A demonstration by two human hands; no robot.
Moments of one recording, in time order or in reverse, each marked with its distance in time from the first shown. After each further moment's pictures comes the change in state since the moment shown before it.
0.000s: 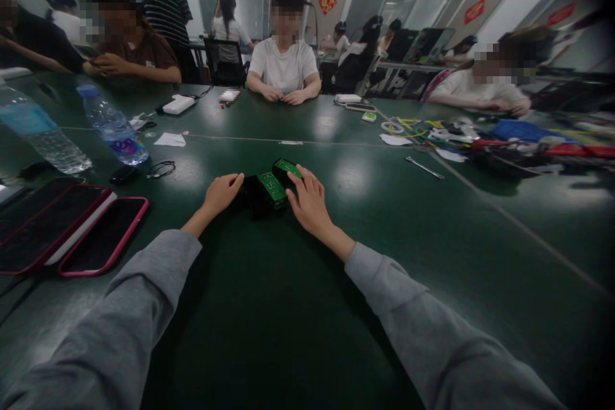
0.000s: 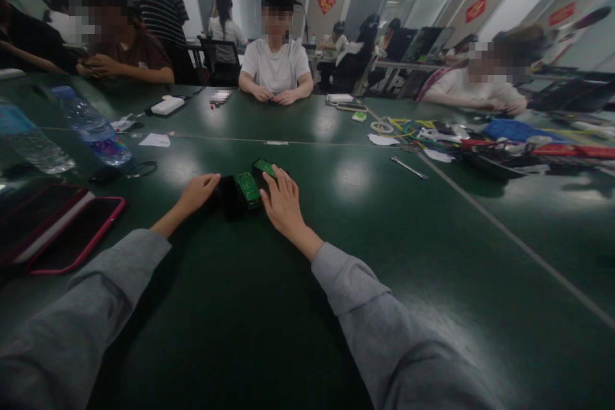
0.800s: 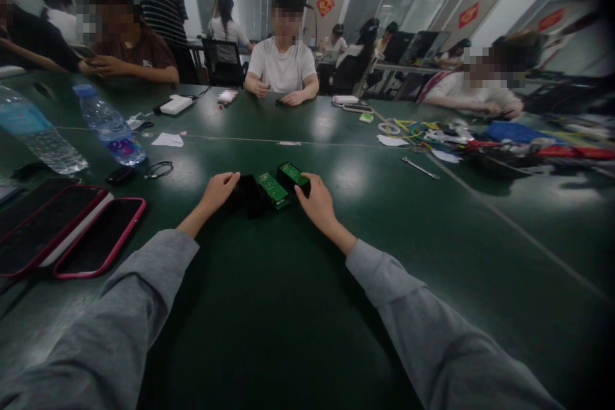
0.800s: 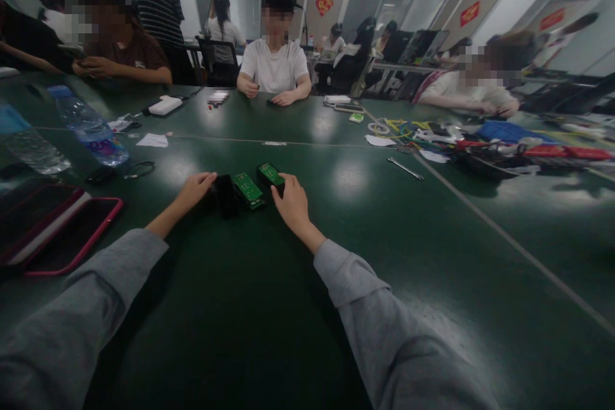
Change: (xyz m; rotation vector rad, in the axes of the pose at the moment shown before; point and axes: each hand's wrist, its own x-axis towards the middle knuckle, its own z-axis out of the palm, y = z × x) left_hand 0.005 -0.008 0.000 -0.218 0.005 -0.035; right_hand 0.003 0.035 0.009 0.094 0.054 0.193
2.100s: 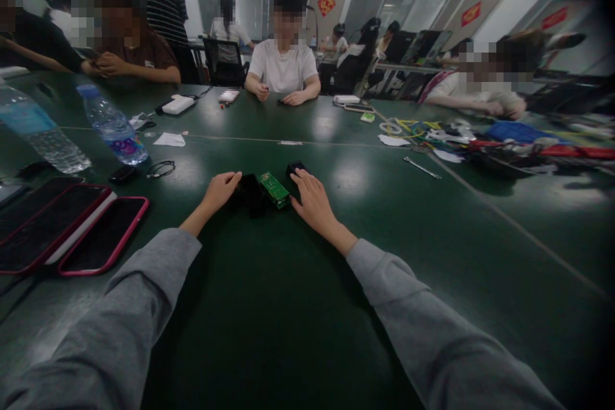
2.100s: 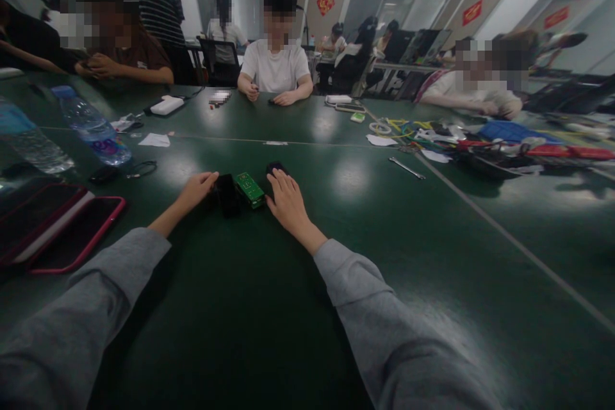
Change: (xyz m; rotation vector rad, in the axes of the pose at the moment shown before) left_hand 0.000 -0.003 0.001 -0.007 -0.017 -0.024; right_hand -0.003 -0.013 -0.009 -0.178 -0.122 -0.295
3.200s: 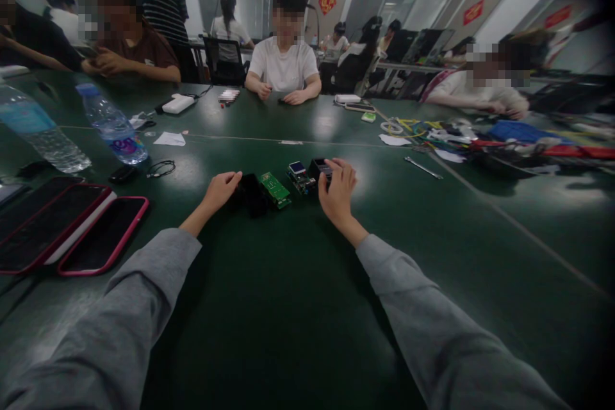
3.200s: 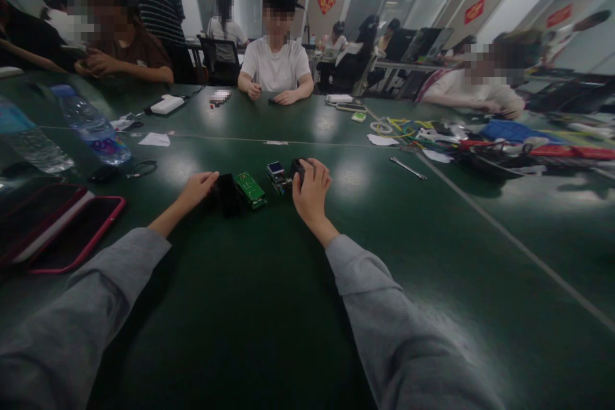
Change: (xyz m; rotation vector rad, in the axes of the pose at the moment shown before) left_hand 0.000 -0.001 0.000 -0.017 -0.014 -0.013; right_hand 0.001 0.026 -0.013 -0.055 0.341 0.314
